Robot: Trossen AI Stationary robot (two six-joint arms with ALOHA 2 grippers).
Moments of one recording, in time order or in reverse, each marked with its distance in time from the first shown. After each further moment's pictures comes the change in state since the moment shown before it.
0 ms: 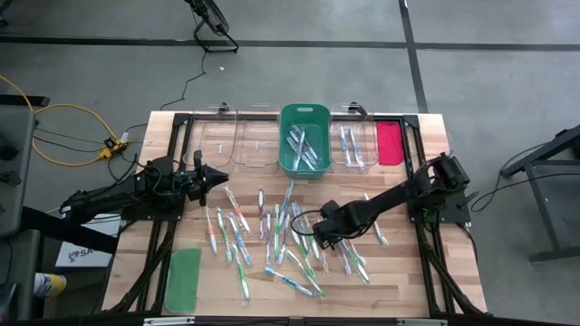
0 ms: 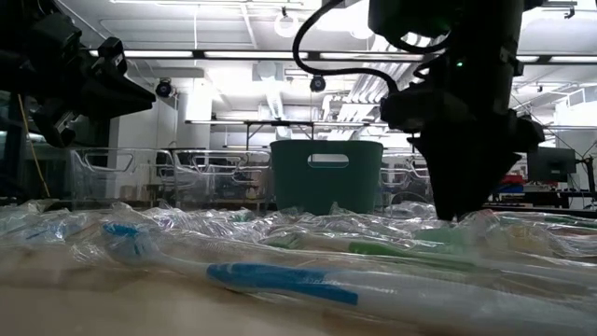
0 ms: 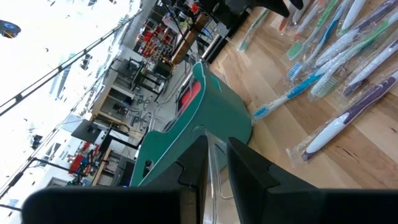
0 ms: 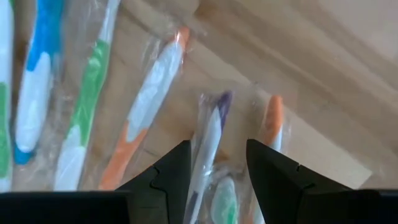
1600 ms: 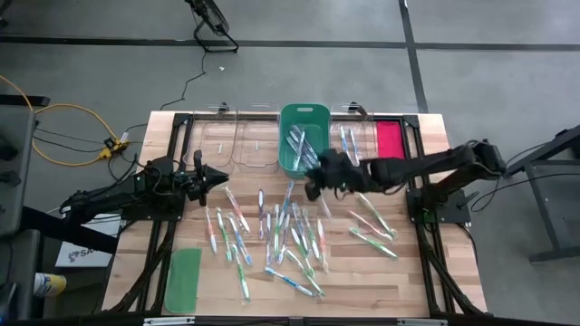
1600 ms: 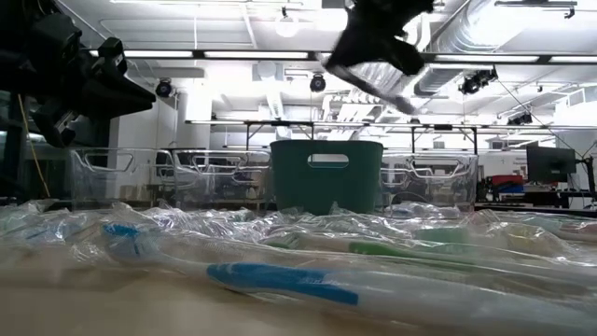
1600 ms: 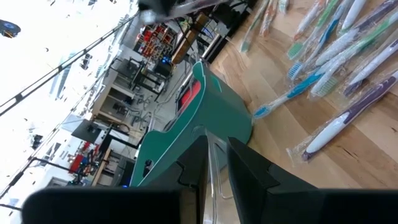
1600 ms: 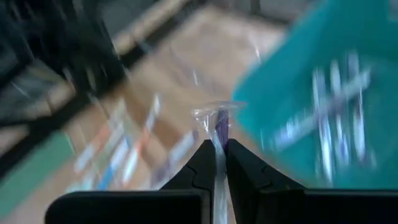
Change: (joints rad) left arm 0.000 0.000 0.000 0.000 0.000 0.000; right arm -0.273 -0.367 0.000 0.486 0.292 -0.553
